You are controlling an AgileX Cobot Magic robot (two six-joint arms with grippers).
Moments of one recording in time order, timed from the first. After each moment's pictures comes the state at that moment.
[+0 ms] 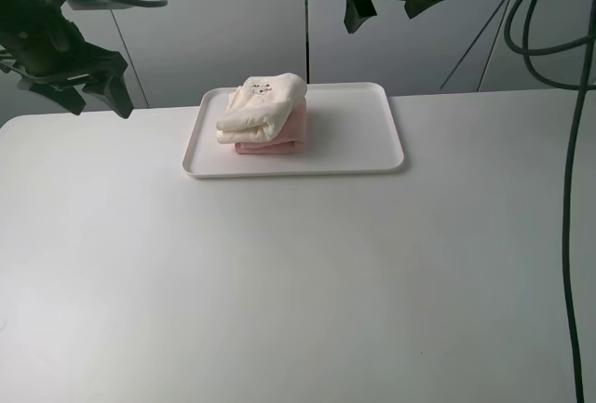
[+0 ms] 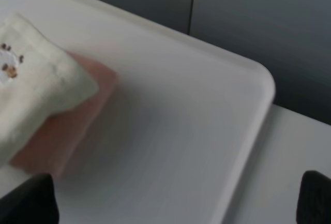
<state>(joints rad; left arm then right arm) -0.11 1.75 -1.38 -0.11 0.98 0.16 0.32 2.00 -1.78 0.05 0.83 -0.09</state>
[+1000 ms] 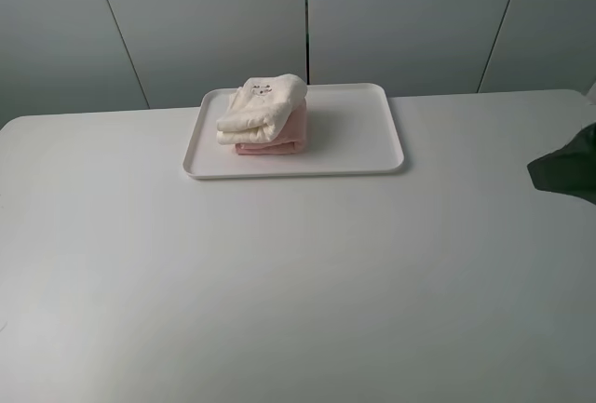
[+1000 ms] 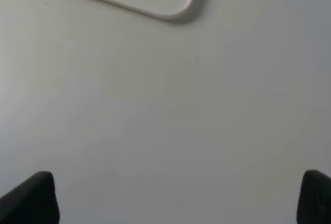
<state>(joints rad) -0.11 0.70 -0.62 -0.06 0.93 0.08 0.32 0.74 -0.64 -0.01 0.89 -0.01</state>
